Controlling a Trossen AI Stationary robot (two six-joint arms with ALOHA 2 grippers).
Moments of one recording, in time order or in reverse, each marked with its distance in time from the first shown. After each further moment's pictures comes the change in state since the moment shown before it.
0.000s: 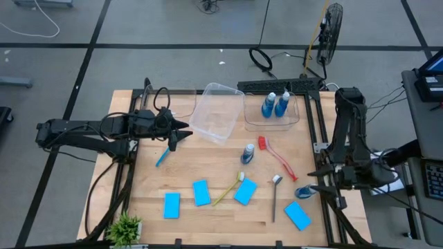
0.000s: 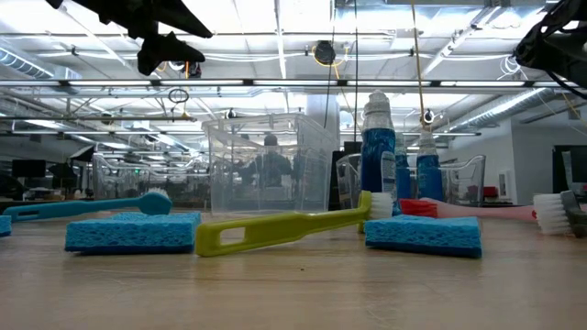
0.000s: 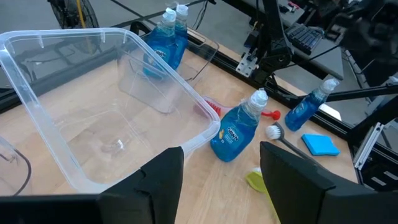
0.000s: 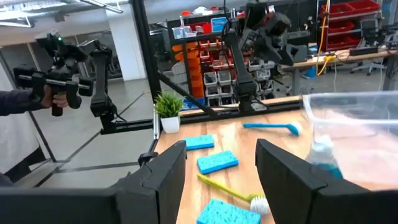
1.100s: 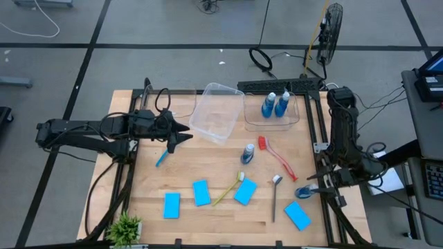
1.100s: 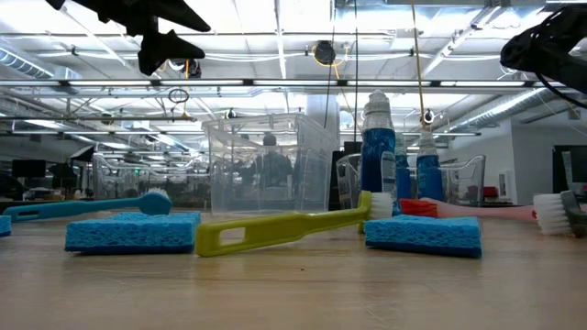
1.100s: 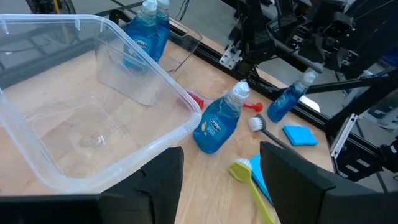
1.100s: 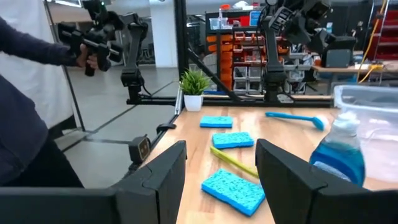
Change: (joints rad) left arm 0.000 0.000 0.000 0.002 0.079 -0.016; right arm 0.167 -0.036 -0.269 0.373 0.000 -0.246
